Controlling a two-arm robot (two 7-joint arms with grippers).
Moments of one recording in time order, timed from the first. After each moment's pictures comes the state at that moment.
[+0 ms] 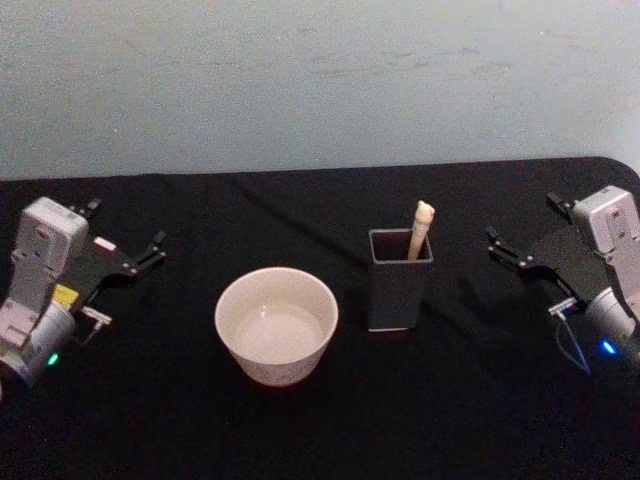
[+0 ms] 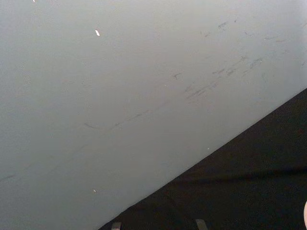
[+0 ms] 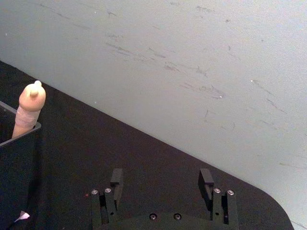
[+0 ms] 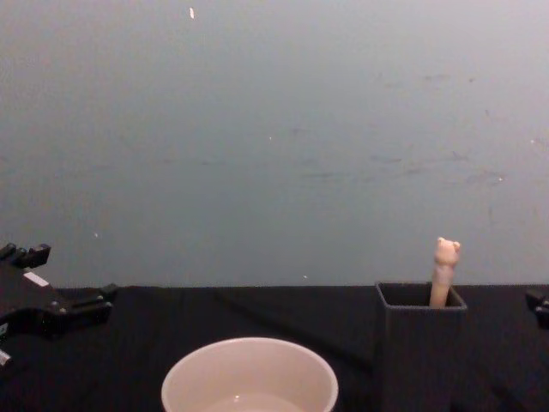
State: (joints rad) left arm -0.20 0.60 0.45 -1.41 -0.25 -0.12 0.03; right arm 0.20 0.60 -0.45 -1.41 0.25 -0.12 -0.03
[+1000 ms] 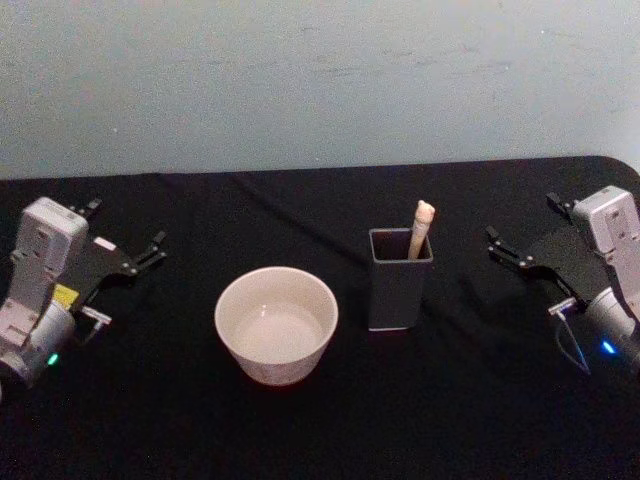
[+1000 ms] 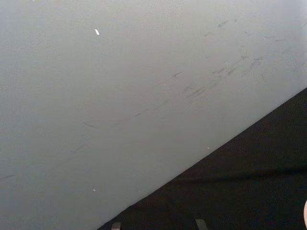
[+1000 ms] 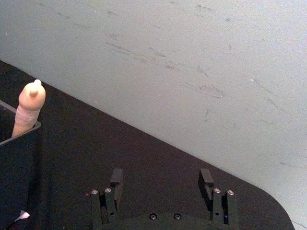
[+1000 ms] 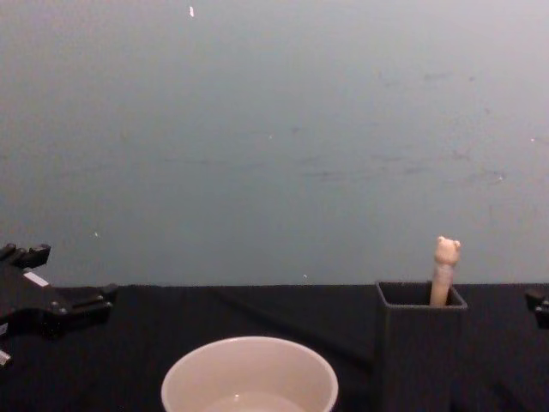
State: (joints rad) left arm -0.20 0.60 0.45 -1.41 -0.25 -0.12 0.03; right arm 0.20 0.60 -0.45 -1.41 0.25 -0.12 -0.03
